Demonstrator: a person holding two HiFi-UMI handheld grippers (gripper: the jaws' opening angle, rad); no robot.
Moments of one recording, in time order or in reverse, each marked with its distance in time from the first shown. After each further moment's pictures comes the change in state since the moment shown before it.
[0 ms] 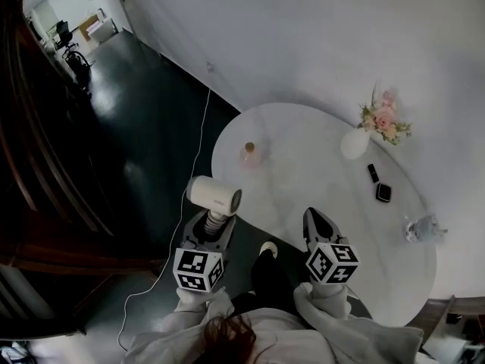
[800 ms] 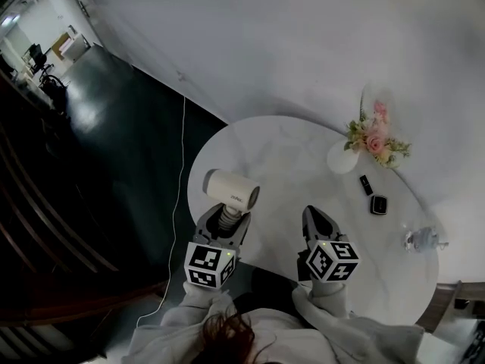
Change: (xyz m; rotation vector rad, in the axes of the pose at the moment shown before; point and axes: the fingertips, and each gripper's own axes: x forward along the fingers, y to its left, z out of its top) left arm 0.157 -0.035 0.040 0.072 0.058 -0.212; right arm 0.075 -0.082 0.042 0.084 -0.001 -0.104
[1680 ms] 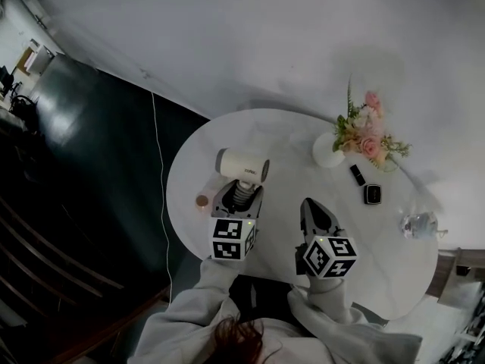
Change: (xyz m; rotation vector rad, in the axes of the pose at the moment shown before) left arm 0.146 -0.005 -0.012 -0.049 0.107 -0.067; right arm 0.032 -0.049 0.011 0.042 0.003 -0.157
